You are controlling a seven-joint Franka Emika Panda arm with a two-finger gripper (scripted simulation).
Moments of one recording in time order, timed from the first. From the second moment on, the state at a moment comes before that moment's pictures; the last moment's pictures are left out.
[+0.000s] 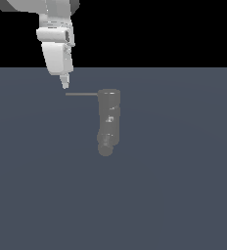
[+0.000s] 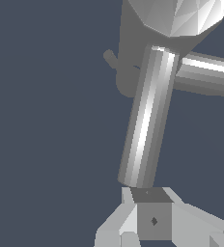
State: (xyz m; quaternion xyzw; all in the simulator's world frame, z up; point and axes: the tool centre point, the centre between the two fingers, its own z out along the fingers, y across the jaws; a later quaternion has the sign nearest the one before) arm 0.038 0.160 0.232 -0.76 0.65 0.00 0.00
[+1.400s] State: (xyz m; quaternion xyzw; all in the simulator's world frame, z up) arm 0.071 0.141 0.202 -0.69 0.72 0.00 0.00
